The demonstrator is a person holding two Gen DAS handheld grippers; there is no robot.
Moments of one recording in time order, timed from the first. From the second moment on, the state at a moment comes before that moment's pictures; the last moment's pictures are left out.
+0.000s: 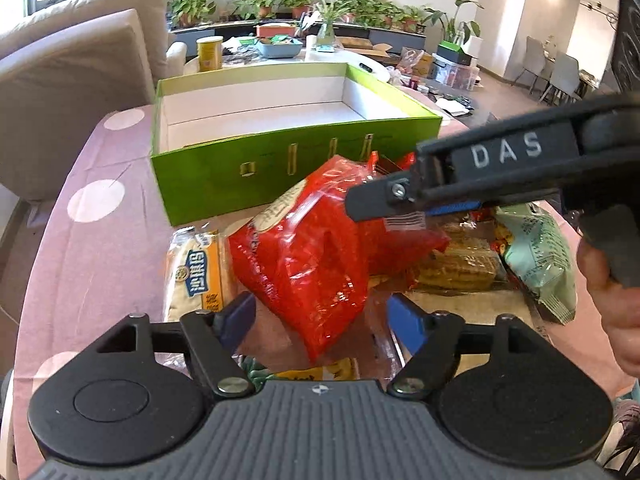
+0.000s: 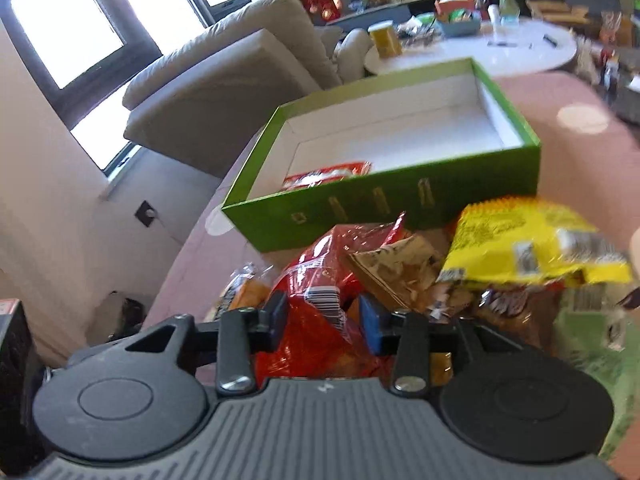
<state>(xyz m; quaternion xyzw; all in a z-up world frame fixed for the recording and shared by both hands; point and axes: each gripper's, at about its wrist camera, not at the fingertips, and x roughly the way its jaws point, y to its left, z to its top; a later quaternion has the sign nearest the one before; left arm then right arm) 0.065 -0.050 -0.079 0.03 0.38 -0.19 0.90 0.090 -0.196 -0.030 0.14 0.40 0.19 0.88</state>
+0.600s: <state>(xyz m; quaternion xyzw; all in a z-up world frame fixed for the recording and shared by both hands) 0.078 -0.049 -0.087 0.01 0.40 -0.19 0.89 0.114 -0.201 -0.045 0.16 0.43 0.21 0.86</state>
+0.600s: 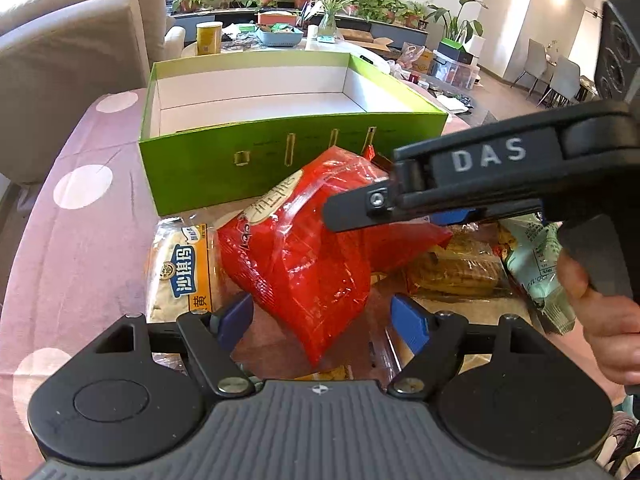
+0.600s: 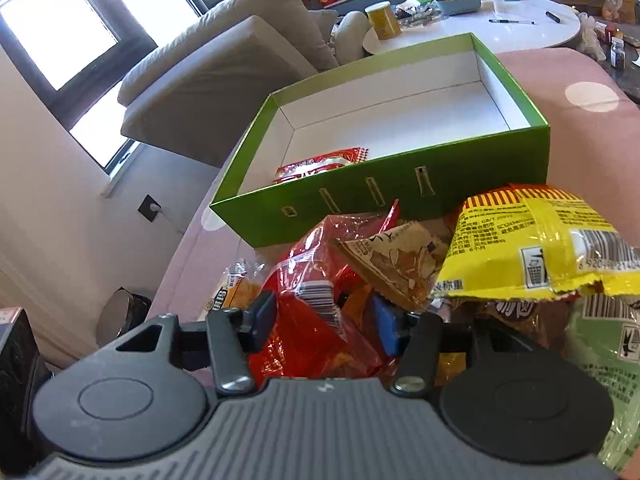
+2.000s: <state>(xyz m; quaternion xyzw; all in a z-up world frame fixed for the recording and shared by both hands) 0.092 -0.103 0.022 0.06 0.24 -0.27 0.93 0.100 -0.241 0.053 0.18 0.28 0.22 0.92</state>
